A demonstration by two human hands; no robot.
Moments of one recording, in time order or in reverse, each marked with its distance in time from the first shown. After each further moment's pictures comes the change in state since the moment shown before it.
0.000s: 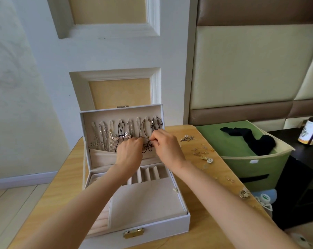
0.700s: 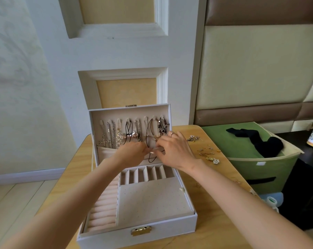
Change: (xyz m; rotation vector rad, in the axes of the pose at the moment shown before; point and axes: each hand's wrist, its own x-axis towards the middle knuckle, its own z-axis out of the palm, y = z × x) left_hand 0.001 -0.025 -0.016 -0.123 -0.398 0.119; right_hand -0.004 0.005 -0.005 -0.351 -0.247 -0.134
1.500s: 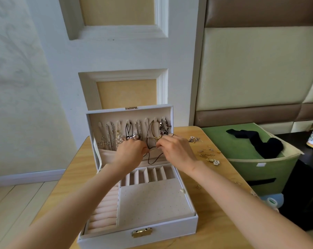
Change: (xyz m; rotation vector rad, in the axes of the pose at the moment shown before) left_hand -0.004 0.001 0.004 0.083 0.273 -0.014; right_hand 0.000 0.006 0.003 0.106 0.161 -0.103
